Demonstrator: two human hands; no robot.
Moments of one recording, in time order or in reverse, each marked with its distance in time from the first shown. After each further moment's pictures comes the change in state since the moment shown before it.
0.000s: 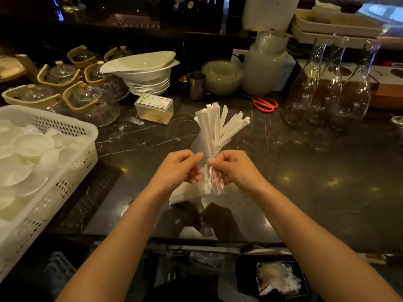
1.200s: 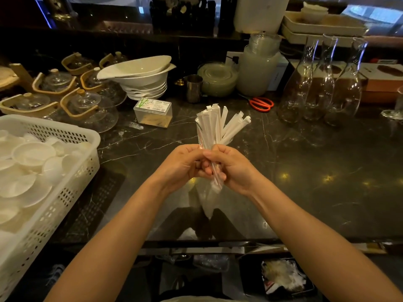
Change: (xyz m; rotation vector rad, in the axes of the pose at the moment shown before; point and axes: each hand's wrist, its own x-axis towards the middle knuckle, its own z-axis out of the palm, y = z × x) left_hand 0.014 0.008 -0.014 -0.307 -0.349 -0.012; right_hand 0.014 0.002 0.018 0.533 -0.221 -0.026
